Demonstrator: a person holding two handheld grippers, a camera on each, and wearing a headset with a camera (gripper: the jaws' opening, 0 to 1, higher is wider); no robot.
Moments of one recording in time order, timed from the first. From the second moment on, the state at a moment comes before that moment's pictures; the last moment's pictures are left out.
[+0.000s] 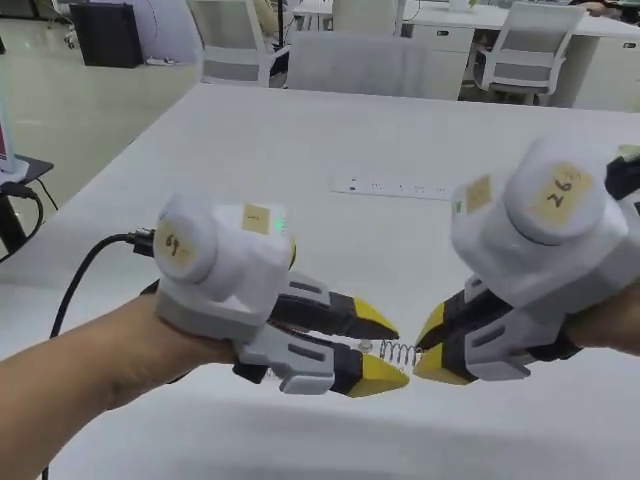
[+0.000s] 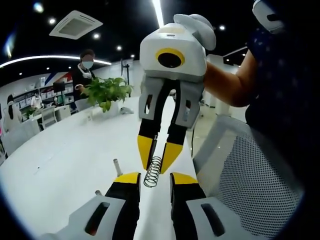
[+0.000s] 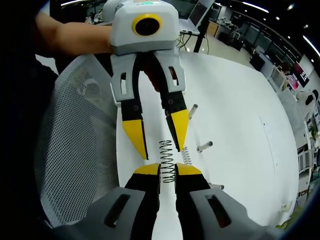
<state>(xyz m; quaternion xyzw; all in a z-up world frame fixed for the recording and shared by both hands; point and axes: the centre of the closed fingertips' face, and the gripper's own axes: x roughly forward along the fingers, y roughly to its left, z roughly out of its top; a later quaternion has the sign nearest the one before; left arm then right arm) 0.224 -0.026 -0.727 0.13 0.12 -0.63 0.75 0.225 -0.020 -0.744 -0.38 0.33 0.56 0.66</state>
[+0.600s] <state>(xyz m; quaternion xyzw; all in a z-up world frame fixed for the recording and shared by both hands) 0.223 -0.025 -0.728 0.14 0.11 -0.64 0.75 0.222 -0.019 -0.744 -0.39 0.33 0.56 0.66</state>
